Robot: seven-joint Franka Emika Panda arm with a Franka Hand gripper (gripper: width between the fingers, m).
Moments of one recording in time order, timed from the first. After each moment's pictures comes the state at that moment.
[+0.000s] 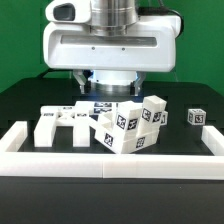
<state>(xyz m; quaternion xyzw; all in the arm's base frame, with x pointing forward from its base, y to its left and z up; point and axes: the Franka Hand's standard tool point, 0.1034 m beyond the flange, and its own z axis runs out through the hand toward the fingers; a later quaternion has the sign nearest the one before) 0.576 -0.053 0.108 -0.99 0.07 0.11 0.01</state>
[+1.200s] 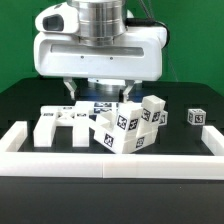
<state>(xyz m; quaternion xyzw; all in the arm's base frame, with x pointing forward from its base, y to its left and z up) 0.572 -0.066 0.094 -0.99 0.07 0.11 0.01</state>
